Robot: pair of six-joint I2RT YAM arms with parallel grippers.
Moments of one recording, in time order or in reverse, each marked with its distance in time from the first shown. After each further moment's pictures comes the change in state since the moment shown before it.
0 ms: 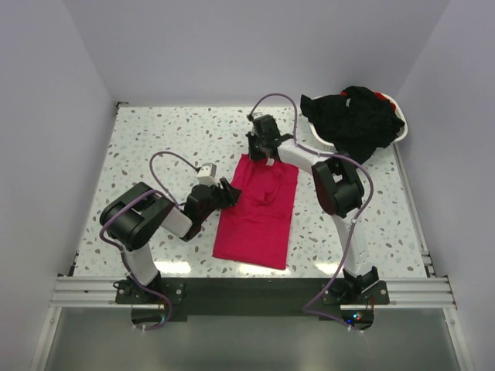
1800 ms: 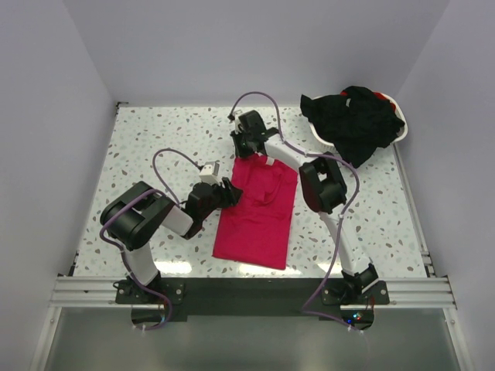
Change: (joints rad) left arm 0.000 0.004 0.027 -0.030 0.032 0.030; right arm 0.046 0.185 0.313 -0.154 -0.088 -0.158
